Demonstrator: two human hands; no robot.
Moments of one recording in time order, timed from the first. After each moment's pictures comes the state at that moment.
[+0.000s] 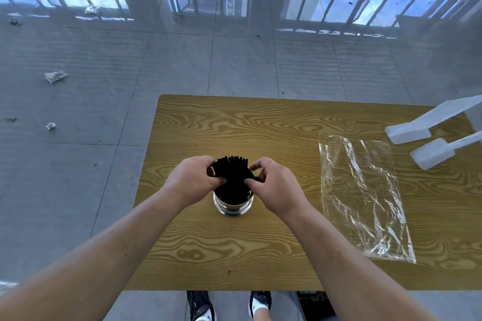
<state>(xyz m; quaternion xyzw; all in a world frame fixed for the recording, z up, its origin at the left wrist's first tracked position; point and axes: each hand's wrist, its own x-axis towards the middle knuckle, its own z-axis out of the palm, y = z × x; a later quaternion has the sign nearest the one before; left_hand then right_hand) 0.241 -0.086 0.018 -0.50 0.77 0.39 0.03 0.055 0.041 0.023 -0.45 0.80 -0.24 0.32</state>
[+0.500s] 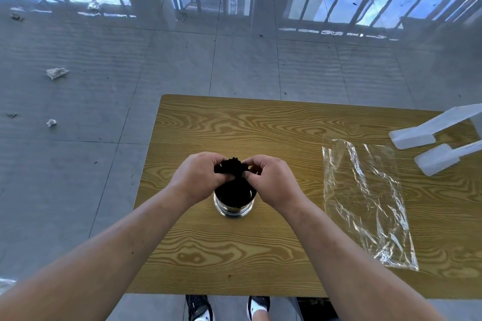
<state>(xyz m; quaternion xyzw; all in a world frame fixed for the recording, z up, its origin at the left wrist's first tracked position) 0.231 -0.092 0.020 -0.46 0.77 0.43 -0.05 0.053 0.013 0.015 -0.44 0.76 -0.31 0.36</state>
